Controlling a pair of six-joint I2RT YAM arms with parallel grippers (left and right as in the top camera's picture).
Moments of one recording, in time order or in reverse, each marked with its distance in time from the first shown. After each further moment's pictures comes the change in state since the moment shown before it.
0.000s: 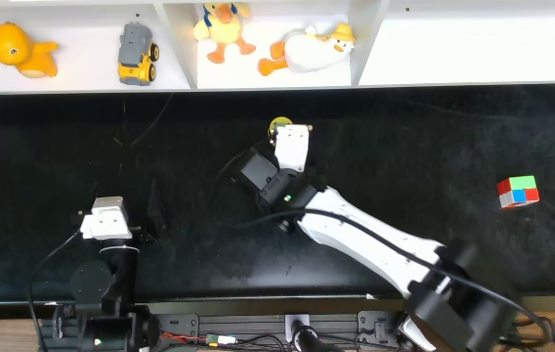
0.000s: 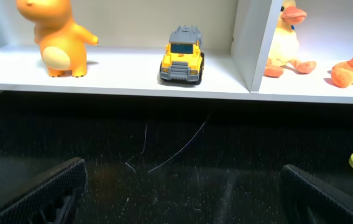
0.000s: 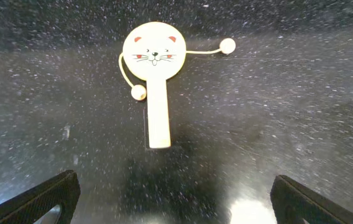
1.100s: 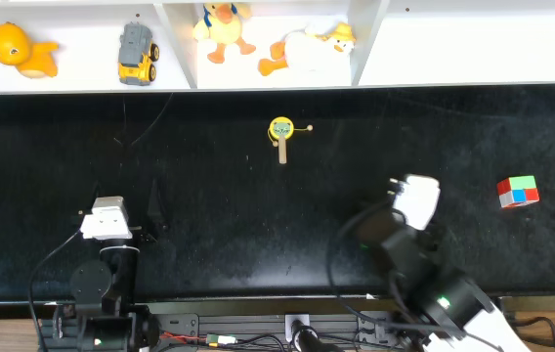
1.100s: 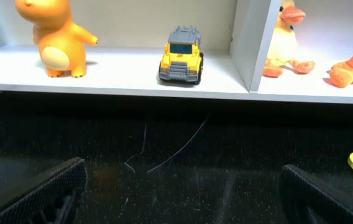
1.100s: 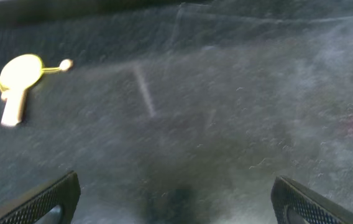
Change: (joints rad) left arm 0.000 0.000 0.000 0.000 0.003 0.000; right arm -0.150 -0.940 -0.439 -0.294 0.082 -0.145
